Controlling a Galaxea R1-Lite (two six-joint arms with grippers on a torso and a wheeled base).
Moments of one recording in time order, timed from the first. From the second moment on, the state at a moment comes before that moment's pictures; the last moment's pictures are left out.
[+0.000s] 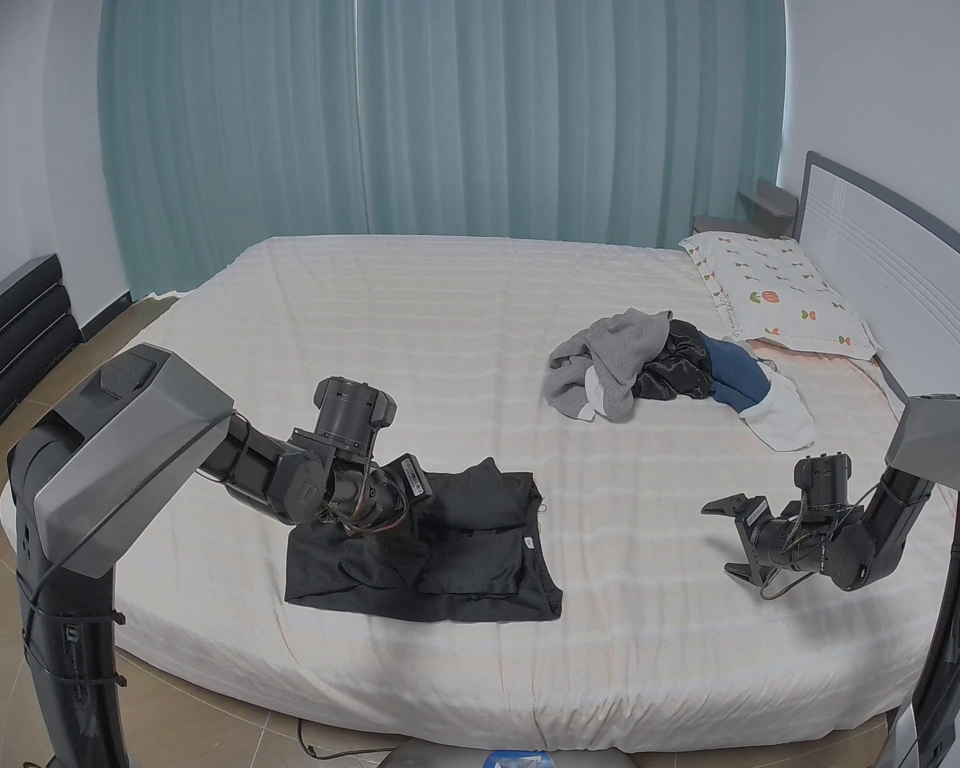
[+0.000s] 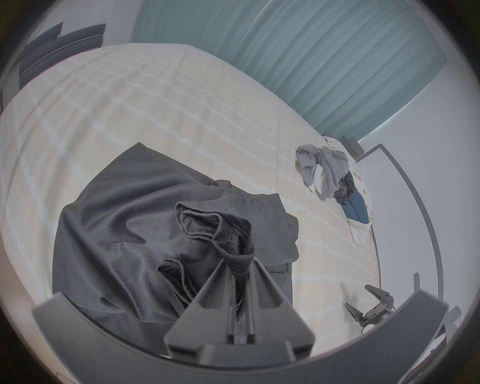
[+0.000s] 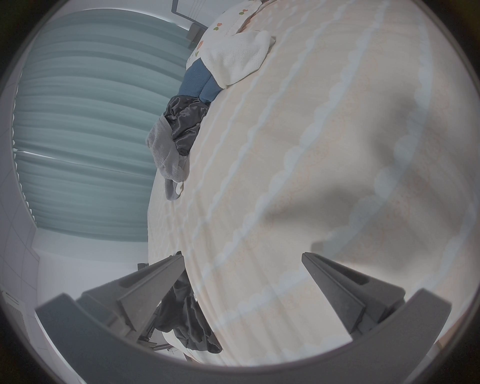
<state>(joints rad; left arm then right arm) -0.40 2.28 -1.30 -0.21 -0.06 -0.75 0.04 2.21 -0.62 -0.93 0.27 1.08</state>
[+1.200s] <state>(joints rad) -0.45 2.32 -1.42 -0.15 -0.01 -0.75 0.04 2.21 -0.62 -0.93 0.27 1.07</state>
